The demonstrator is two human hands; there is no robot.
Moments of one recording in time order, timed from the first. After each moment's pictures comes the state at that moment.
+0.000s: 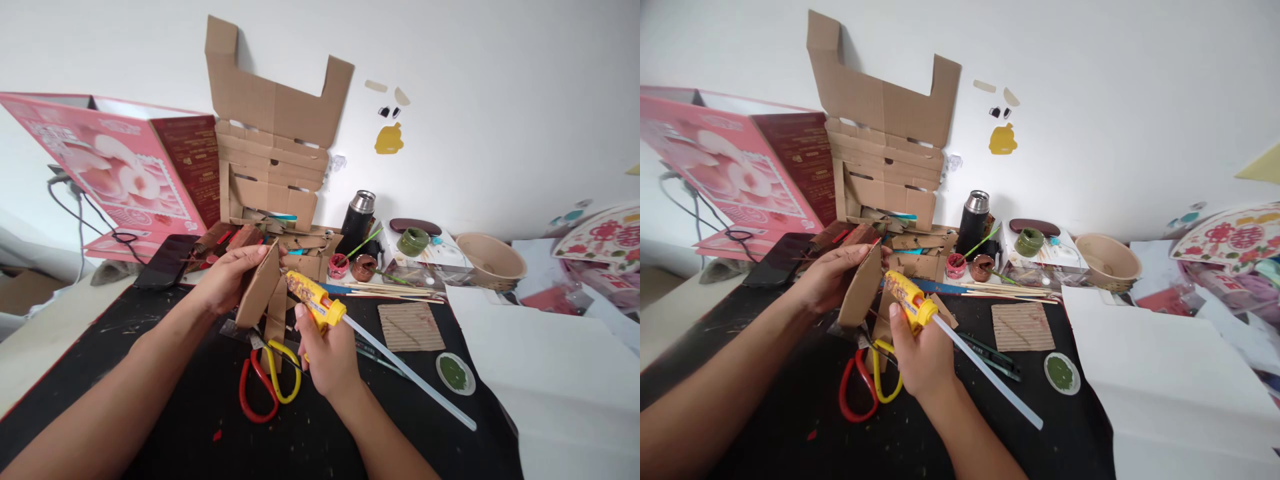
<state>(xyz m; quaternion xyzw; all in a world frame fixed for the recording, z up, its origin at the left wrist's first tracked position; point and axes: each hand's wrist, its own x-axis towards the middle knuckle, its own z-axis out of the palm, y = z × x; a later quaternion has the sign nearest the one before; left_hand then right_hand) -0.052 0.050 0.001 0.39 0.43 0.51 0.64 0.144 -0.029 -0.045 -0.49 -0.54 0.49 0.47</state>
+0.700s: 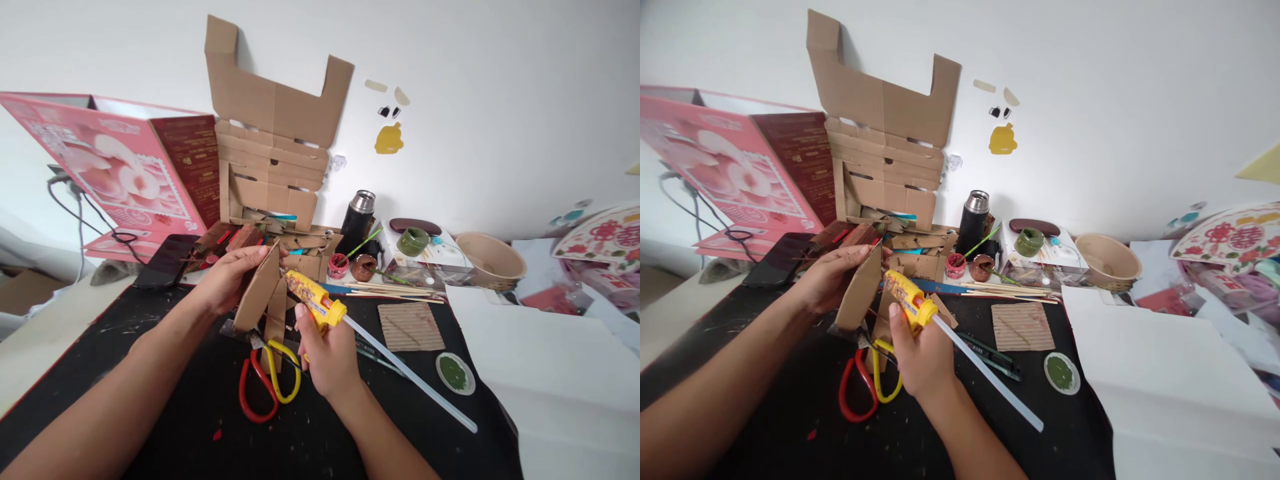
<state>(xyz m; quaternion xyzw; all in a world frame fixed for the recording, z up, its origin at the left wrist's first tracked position) -0.052 0.050 0.000 0.38 0.43 0.51 0.65 0.144 -0.029 -0.043 -0.50 -0.58 0.44 0.47</state>
